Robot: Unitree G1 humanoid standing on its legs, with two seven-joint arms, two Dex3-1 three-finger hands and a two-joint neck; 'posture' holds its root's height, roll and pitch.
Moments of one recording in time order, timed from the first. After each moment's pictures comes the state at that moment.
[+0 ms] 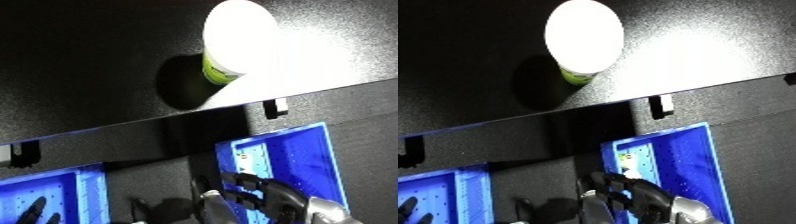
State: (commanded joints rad) left arm -0.21 0.49 -0.18 0.98 -0.77 -0.16 -0.30; right arm -0.14 -0.58 0.31 0.30 0.85 0.22 0.79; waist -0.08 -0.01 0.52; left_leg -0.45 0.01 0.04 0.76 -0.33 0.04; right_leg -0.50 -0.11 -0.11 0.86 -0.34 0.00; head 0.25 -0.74
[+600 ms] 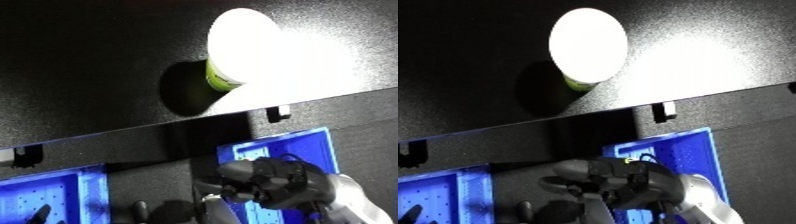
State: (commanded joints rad) left arm -0.19 0.47 -0.15 1.05 -0.75 -0.18 -0.35; right arm -0.26 -0.57 0.11 -0.19 1.28 -0.02 0.98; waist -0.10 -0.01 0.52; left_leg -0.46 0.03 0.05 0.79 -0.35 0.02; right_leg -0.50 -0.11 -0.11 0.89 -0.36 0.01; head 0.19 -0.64
